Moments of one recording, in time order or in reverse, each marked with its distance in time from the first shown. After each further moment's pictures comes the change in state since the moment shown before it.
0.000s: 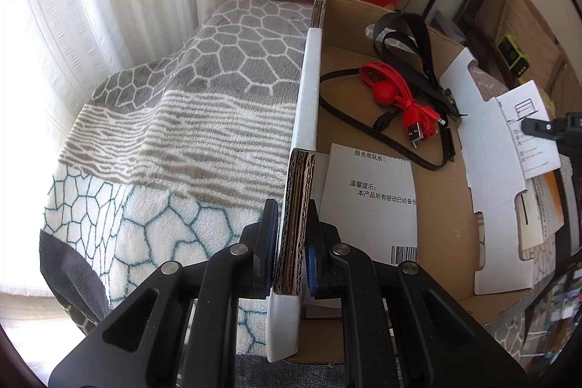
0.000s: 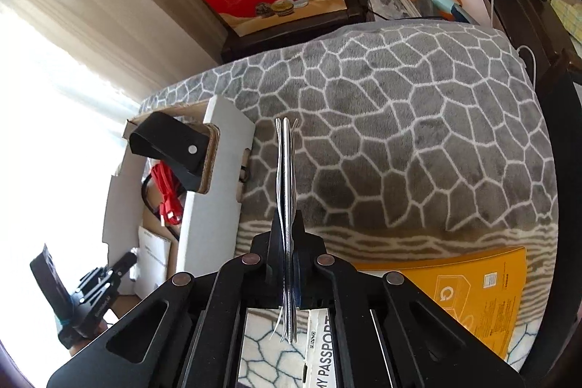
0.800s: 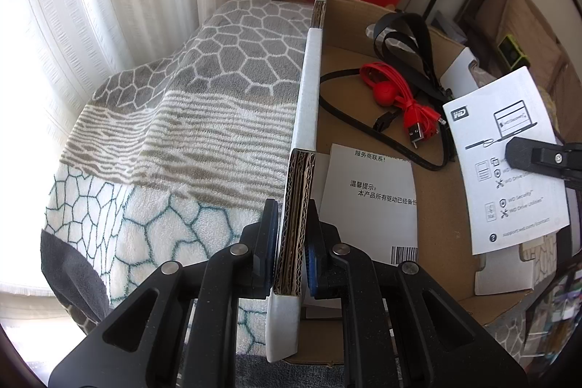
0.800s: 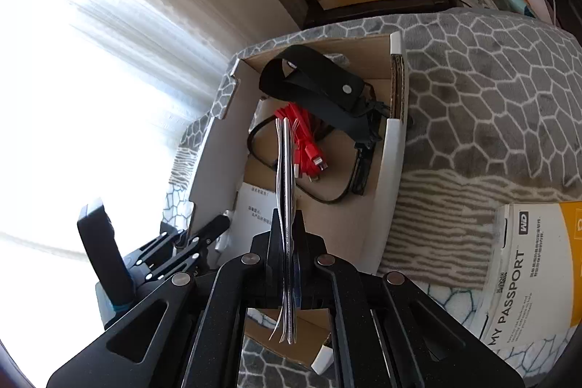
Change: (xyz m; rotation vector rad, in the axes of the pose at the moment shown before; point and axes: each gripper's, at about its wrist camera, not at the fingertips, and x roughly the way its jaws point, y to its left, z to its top) left arm 0.000 -0.001 0.001 0.001 0.001 0.004; right arm 0.036 0.113 -0.060 -0.133 0.073 0.132
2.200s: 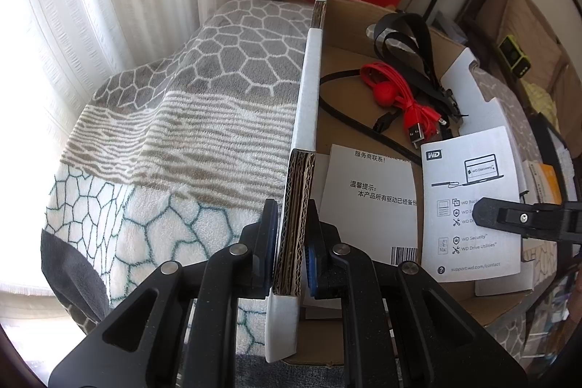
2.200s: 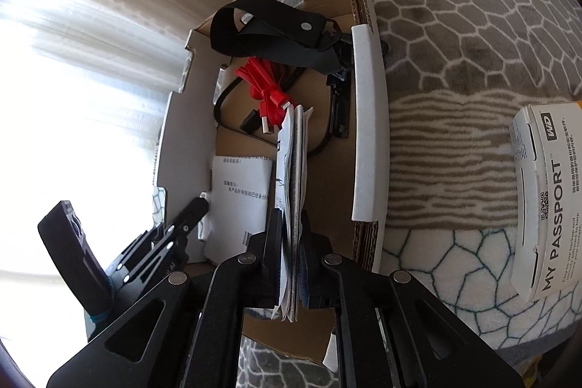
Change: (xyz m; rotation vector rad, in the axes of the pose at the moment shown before) left arm -0.001 -0.002 0.000 -0.002 -0.001 0.003; right arm 0.021 -0.012 -0.020 0.156 0.078 -0.046
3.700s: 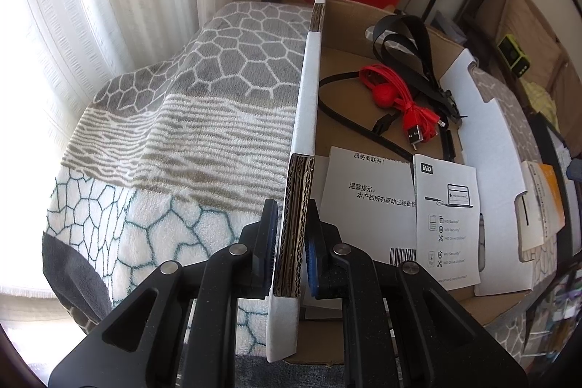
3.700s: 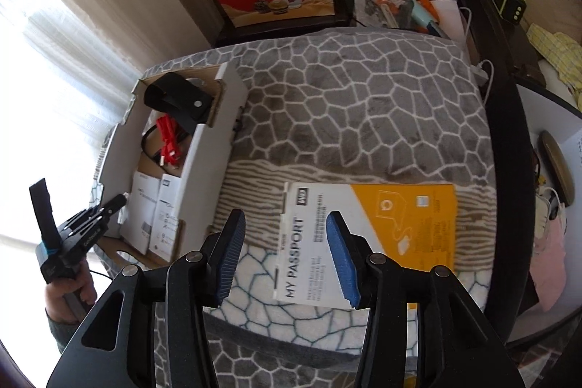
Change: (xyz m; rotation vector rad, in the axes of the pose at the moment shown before) left arm -0.002 -0.001 0.002 0.003 -0.001 0.004; right arm -0.130 -0.089 0.014 -0.115 -0.139 -0.254
